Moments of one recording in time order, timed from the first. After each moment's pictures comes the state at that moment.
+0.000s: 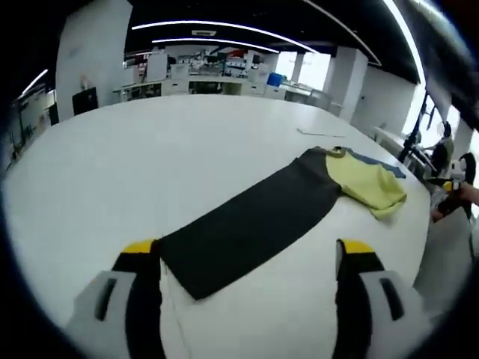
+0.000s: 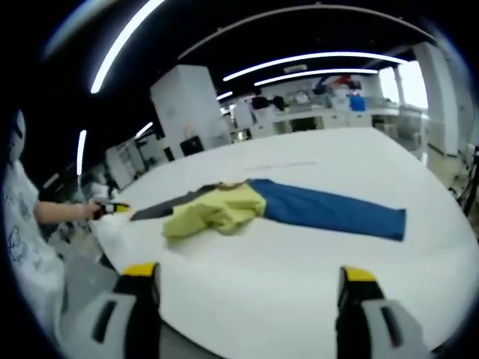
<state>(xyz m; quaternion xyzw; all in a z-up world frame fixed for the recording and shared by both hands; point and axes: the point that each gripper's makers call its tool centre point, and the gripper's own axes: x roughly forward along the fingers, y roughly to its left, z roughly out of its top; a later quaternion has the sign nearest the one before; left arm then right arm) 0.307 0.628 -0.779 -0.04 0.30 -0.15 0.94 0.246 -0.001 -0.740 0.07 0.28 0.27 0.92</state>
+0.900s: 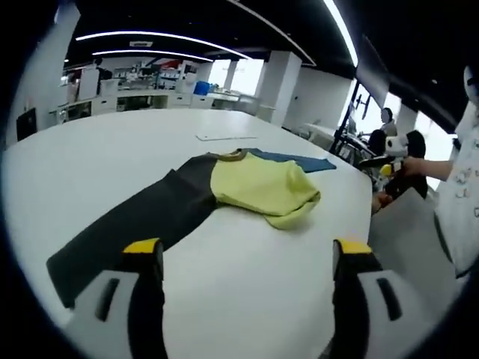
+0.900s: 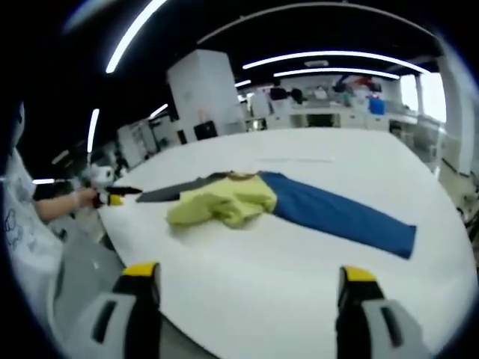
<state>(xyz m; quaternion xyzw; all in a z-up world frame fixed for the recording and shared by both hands) 0.267 0.447 -0.760 -0.04 0.26 -0.33 0.91 0.255 0.009 -0.743 0.02 0.30 0.32 0.90</state>
